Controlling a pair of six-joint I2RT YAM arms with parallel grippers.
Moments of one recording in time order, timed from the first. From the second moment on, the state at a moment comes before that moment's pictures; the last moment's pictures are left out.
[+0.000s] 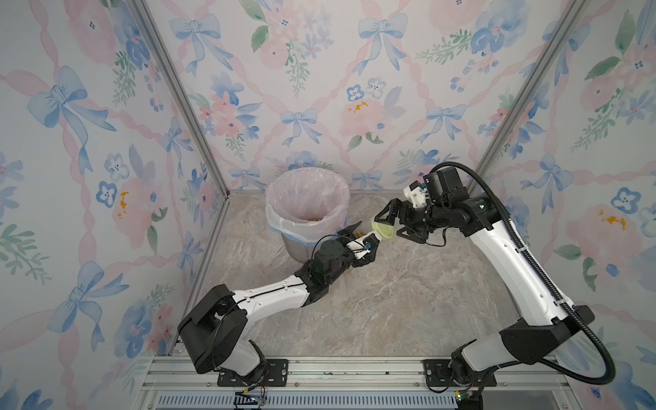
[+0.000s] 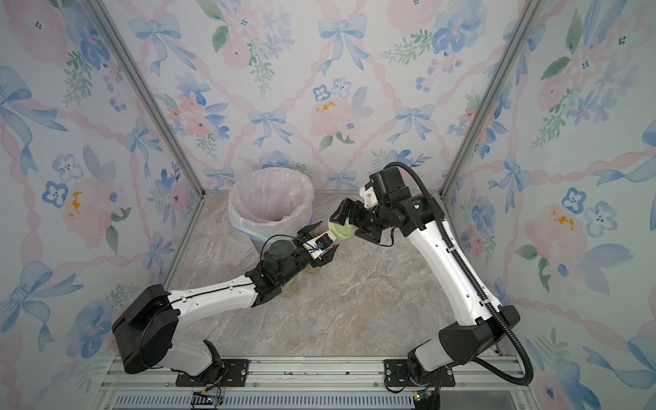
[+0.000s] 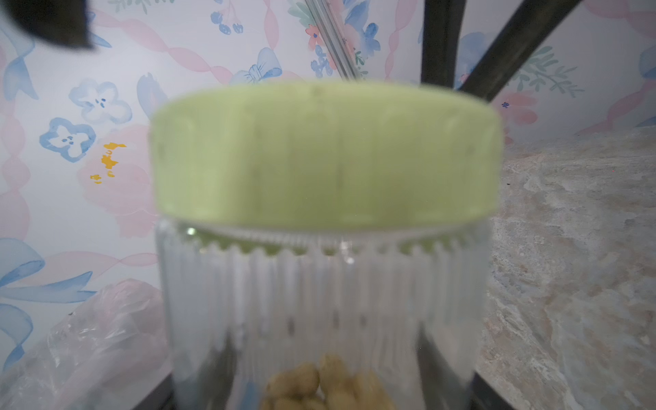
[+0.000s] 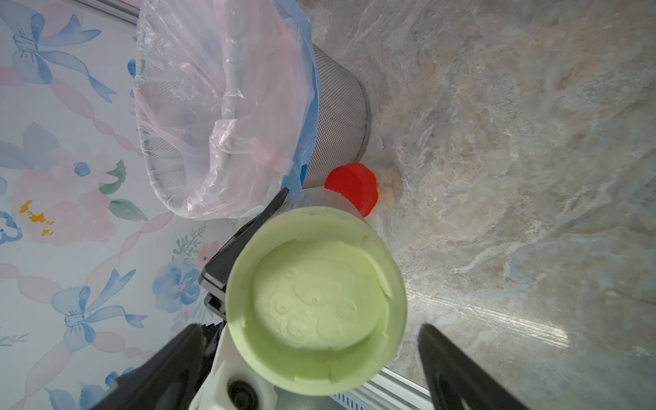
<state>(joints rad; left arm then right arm) -0.86 1.47 0.83 0.59 -0.15 0.56 0.47 1.51 1.83 -1.18 -0.39 0.75</state>
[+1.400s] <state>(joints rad) -0.80 1.42 0.82 0.50 0.20 0.30 0.48 1.61 1.95 -1.37 -0.44 0.10</state>
